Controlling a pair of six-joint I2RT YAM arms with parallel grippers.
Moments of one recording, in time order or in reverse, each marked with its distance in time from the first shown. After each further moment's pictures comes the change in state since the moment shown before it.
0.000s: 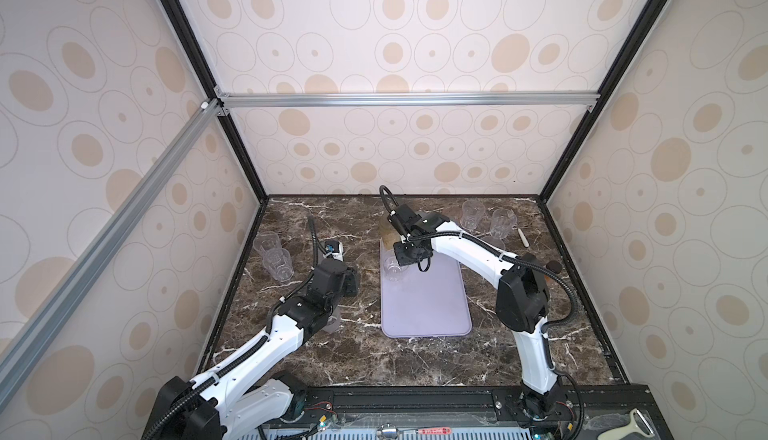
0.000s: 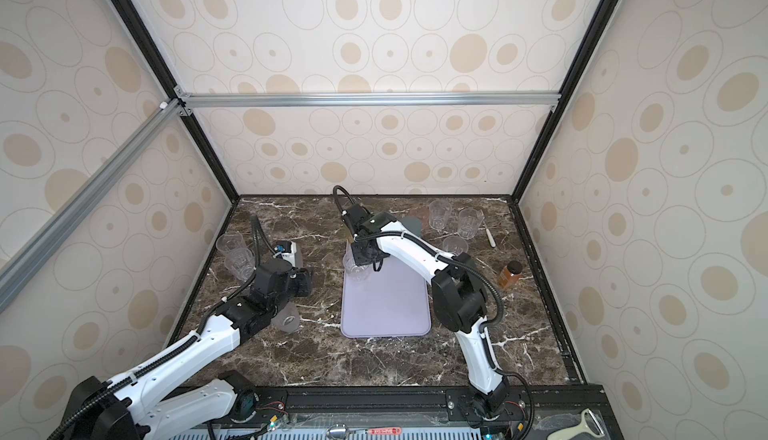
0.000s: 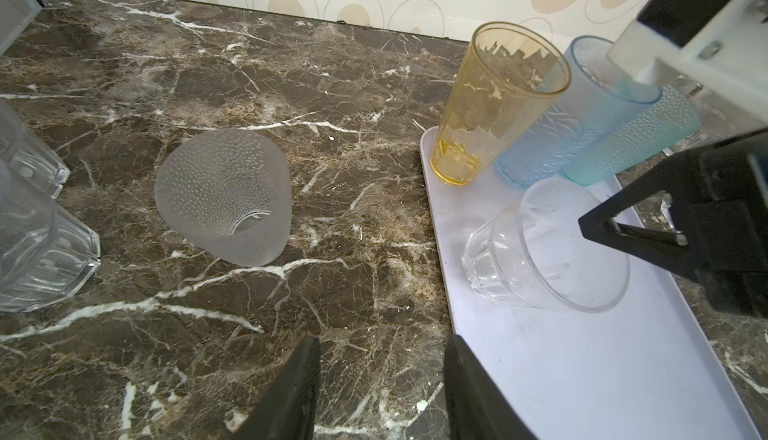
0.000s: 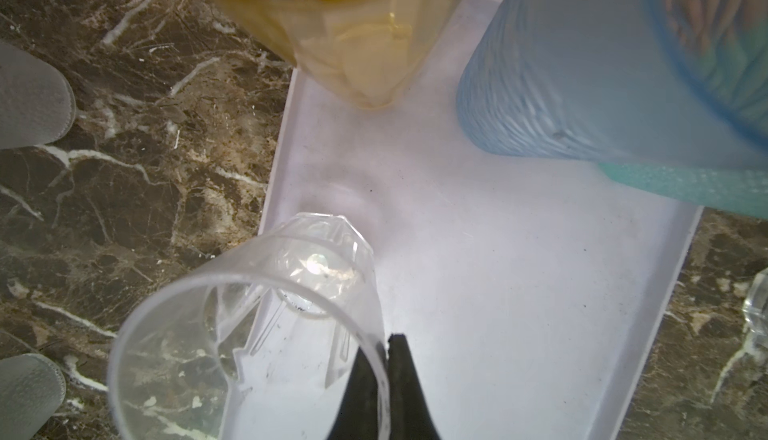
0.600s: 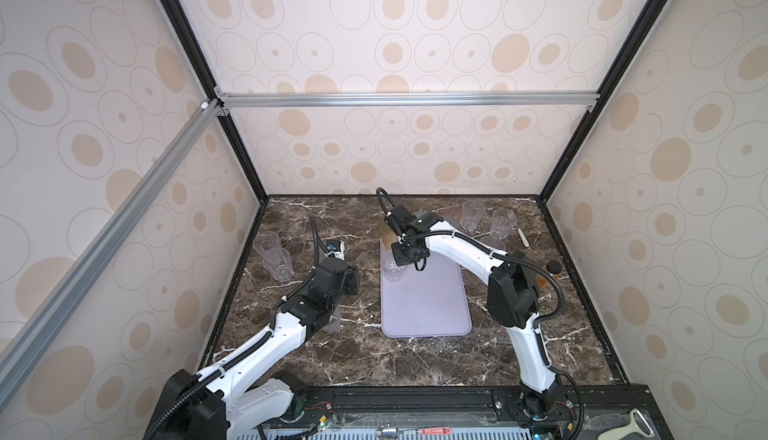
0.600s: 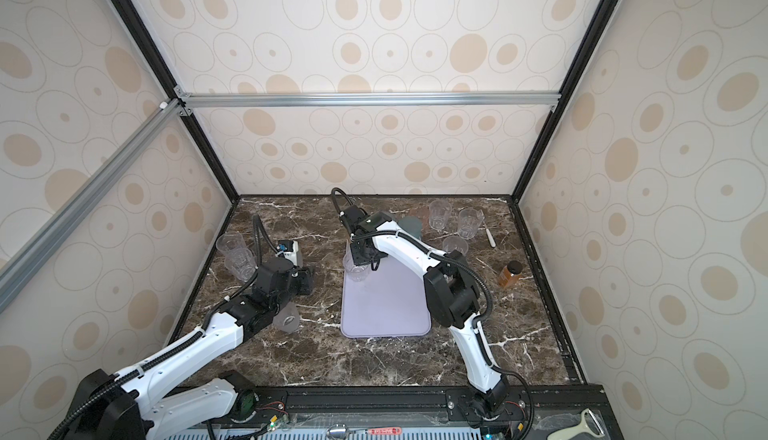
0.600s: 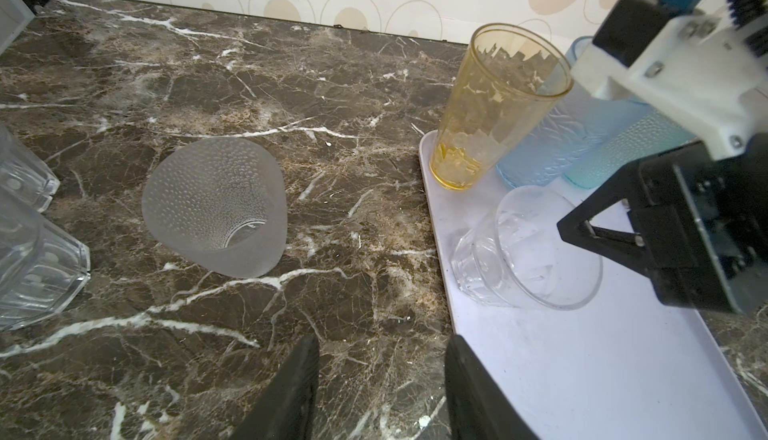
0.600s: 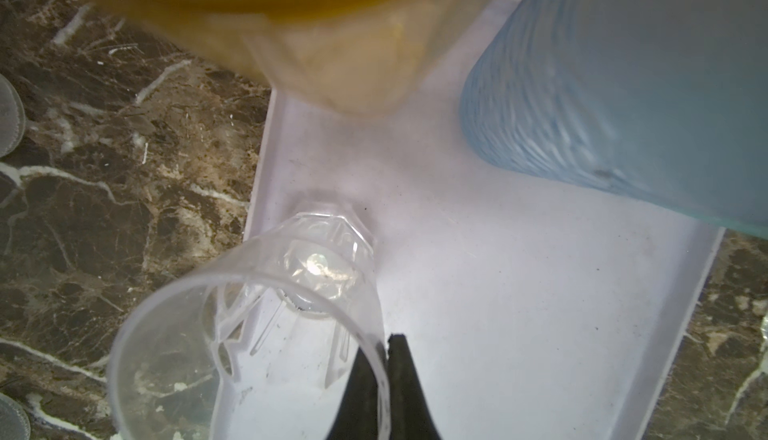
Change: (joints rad) left arm 0.010 0.034 -0.006 0.047 0.012 0.015; right arm 0.000 0.066 0.049 -0.009 0.016 0.000
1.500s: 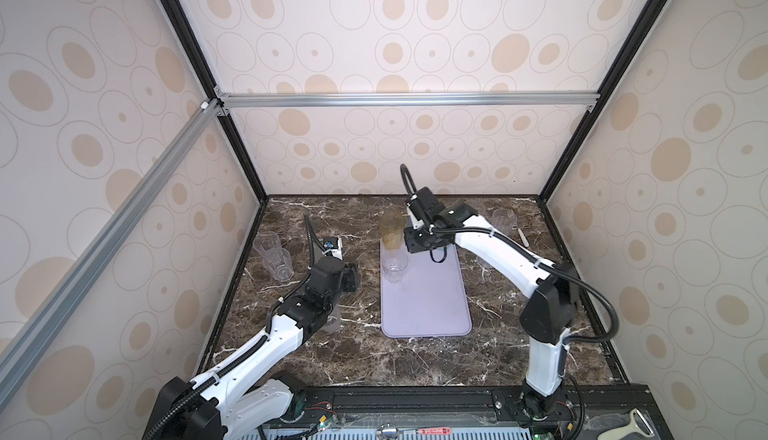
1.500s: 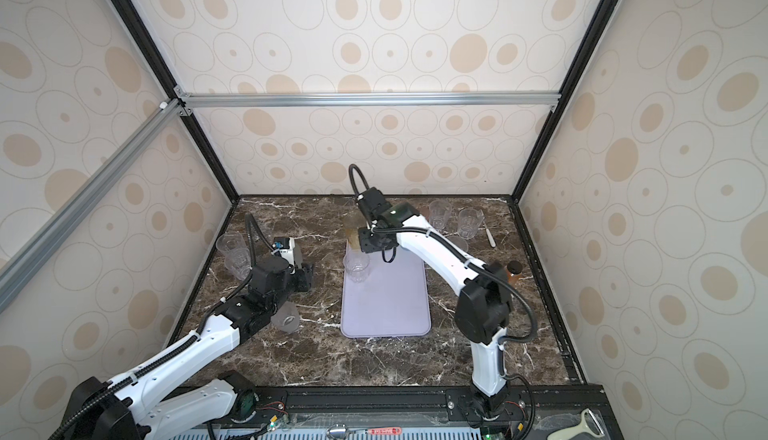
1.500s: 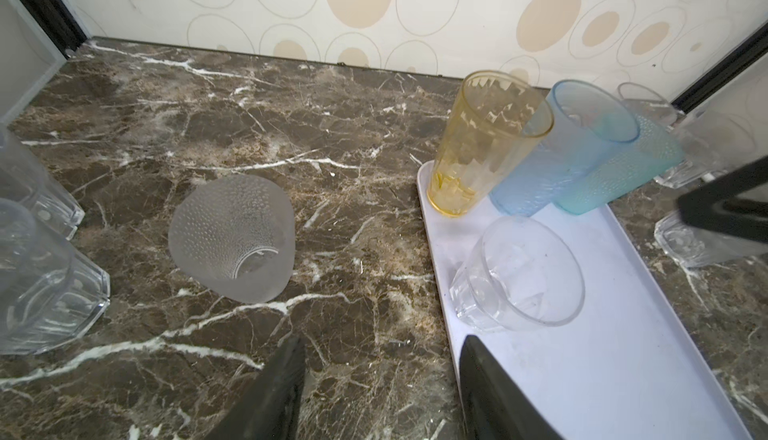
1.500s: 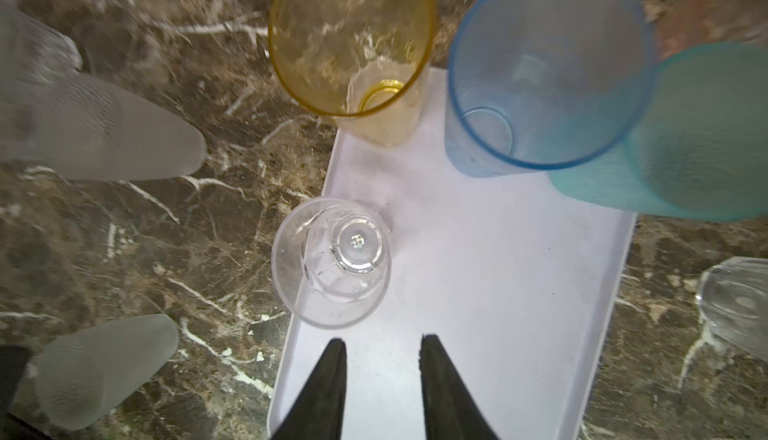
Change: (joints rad) left arm 0.000 -0.034 0.016 0.045 -0.031 0.044; right arm -0.085 -0.342 -0.150 0.055 -0.091 -0.008
